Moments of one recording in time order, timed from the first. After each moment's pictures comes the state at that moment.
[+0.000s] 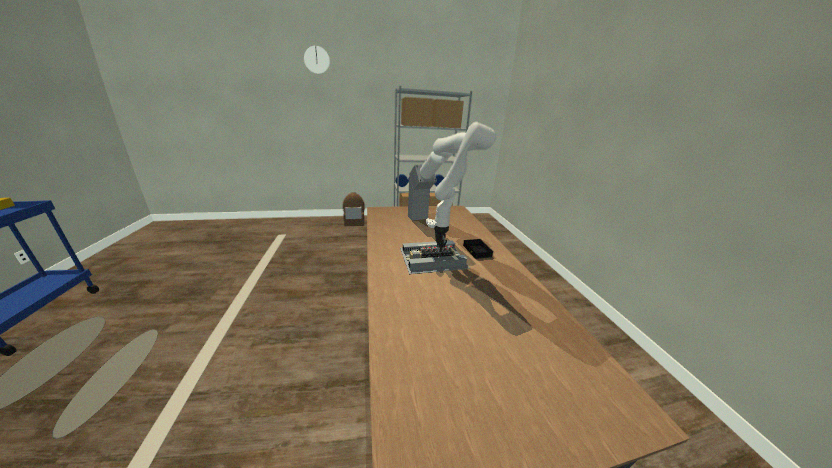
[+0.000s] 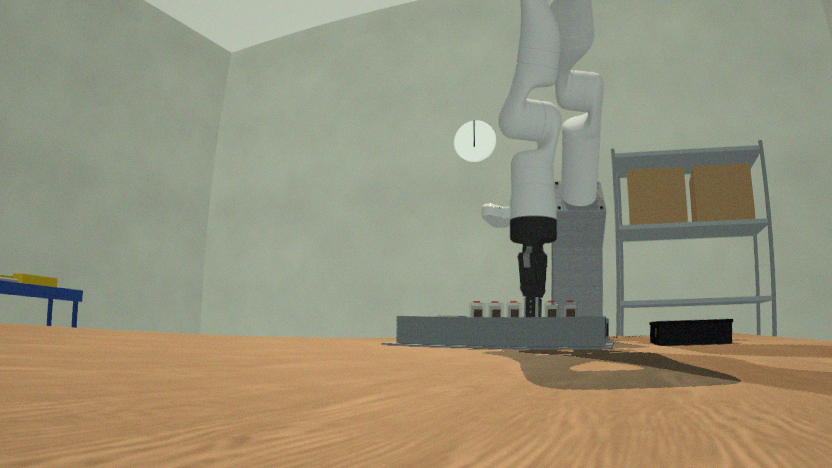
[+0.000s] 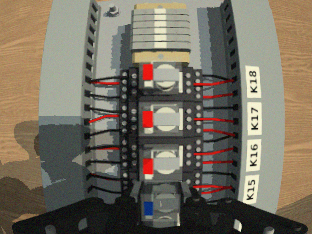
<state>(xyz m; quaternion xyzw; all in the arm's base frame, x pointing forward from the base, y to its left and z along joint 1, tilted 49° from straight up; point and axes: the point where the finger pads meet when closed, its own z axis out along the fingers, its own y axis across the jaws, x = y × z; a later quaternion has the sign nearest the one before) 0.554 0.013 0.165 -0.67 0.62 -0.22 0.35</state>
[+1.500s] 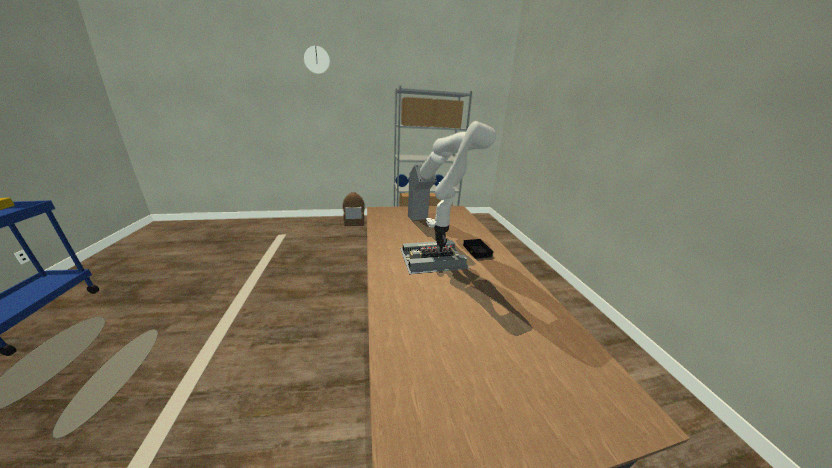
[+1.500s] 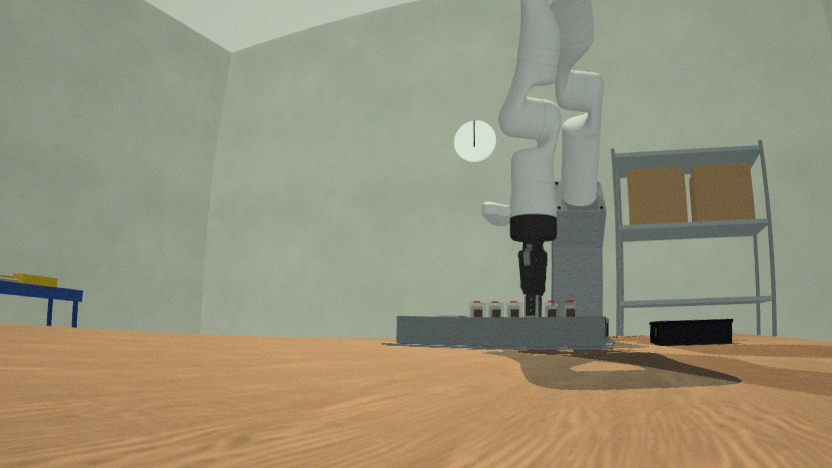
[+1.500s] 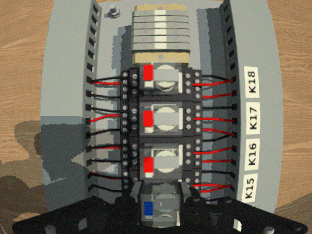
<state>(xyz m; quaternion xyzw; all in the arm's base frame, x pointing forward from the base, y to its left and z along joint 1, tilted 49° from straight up) 0.552 0.013 0.167 -0.67 0.62 -0.22 0.35</state>
